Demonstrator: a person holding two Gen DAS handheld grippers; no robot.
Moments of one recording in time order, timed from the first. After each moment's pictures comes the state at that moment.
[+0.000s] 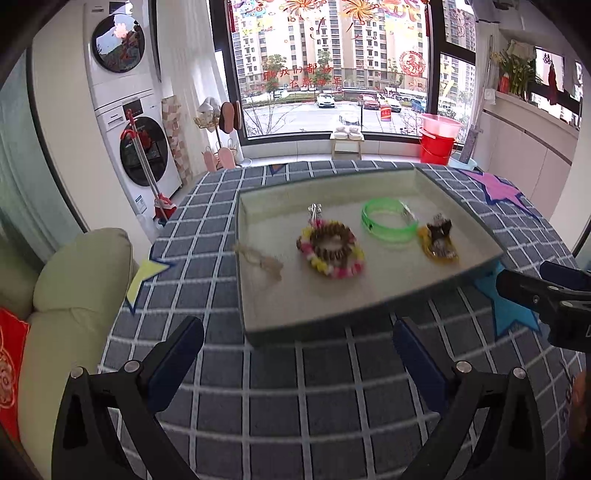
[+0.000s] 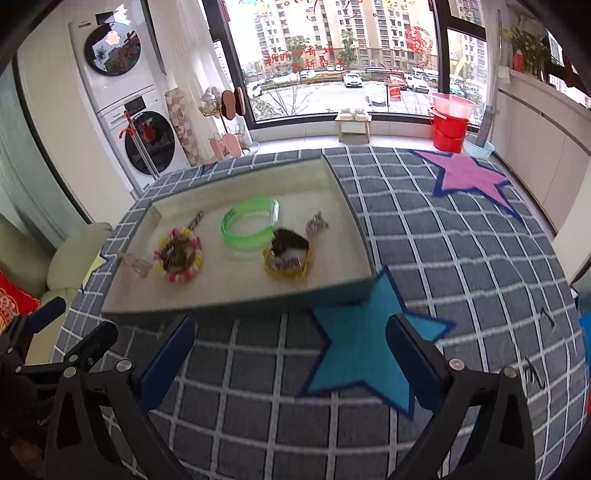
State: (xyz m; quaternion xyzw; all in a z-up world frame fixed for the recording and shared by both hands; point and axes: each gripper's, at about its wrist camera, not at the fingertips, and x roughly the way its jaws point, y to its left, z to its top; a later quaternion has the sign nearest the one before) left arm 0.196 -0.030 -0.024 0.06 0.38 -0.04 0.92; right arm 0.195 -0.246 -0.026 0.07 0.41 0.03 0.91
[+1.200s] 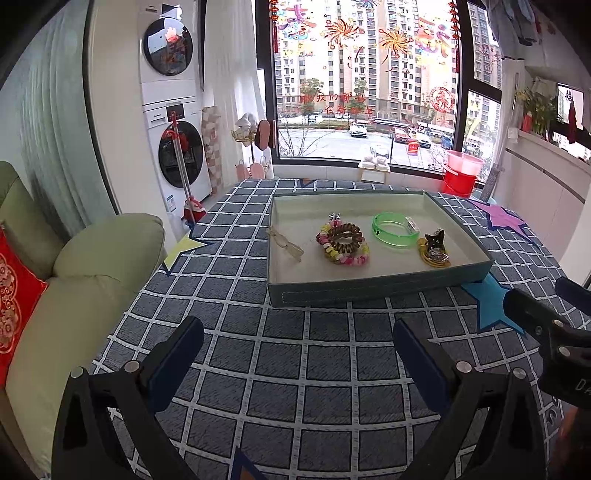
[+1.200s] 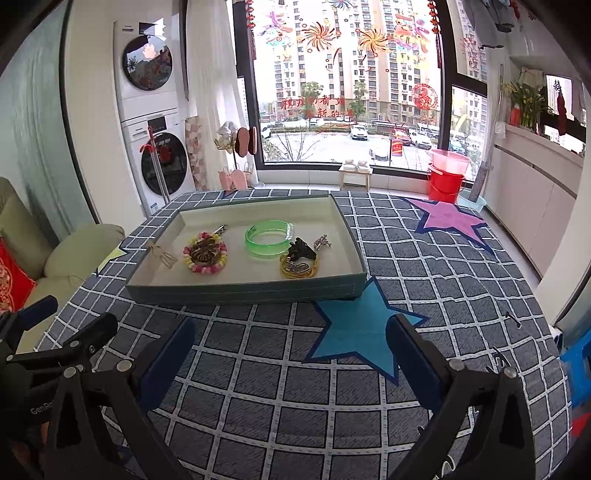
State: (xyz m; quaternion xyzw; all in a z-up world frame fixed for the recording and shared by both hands) left arm 0.129 -0.021 -0.016 0.01 0.33 0.01 0.94; right arm 0.123 -0.227 -0.007 0.01 0.32 0.04 0.95
